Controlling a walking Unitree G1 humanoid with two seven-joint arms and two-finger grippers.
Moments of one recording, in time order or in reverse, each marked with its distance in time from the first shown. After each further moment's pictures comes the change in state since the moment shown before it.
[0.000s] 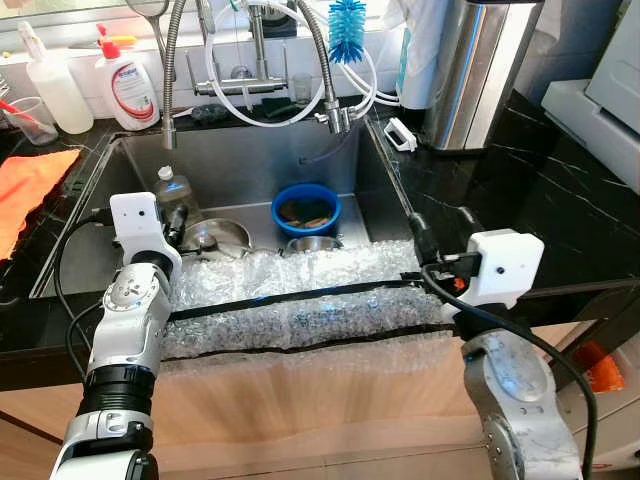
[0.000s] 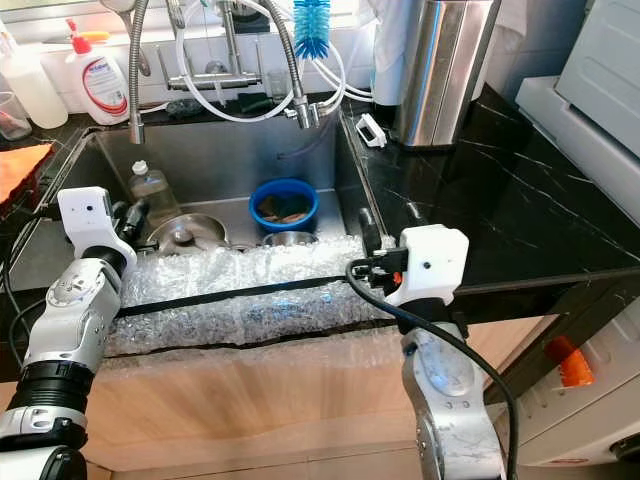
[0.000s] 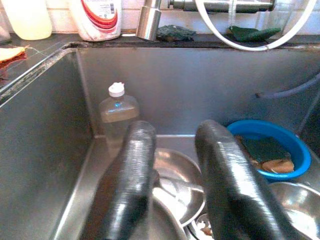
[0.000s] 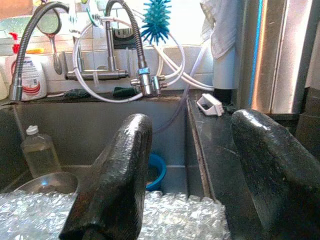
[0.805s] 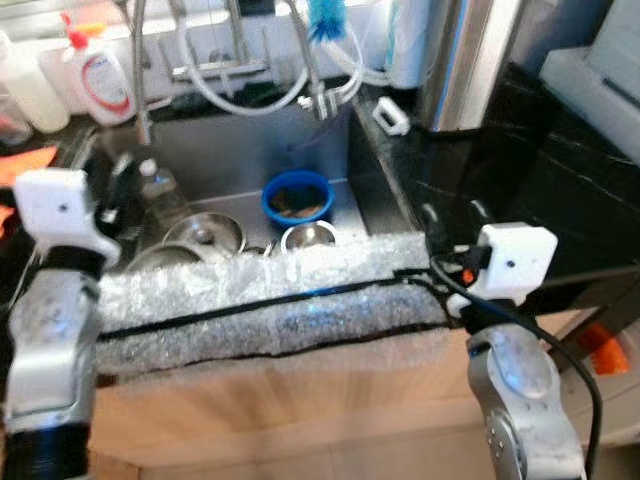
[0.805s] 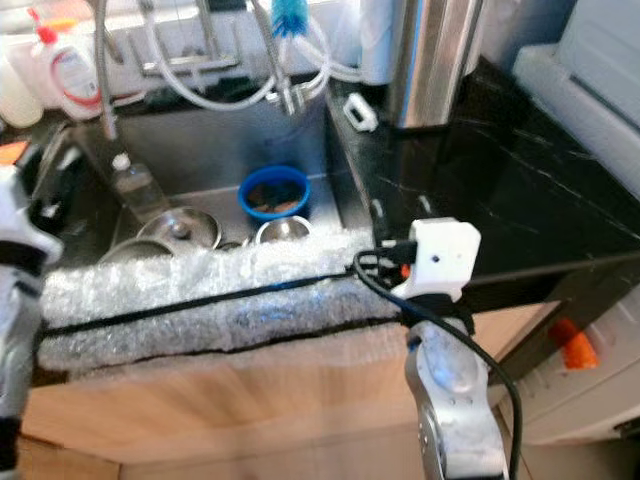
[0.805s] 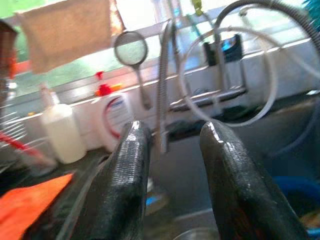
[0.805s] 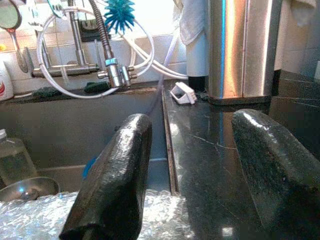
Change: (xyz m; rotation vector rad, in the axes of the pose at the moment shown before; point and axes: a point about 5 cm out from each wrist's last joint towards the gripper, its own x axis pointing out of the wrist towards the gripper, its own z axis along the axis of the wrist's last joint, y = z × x) left arm -0.063 0.036 0.070 0.246 -0.390 -0.033; right arm 0.002 -0.006 0.007 -0.006 -0.030 -0.065
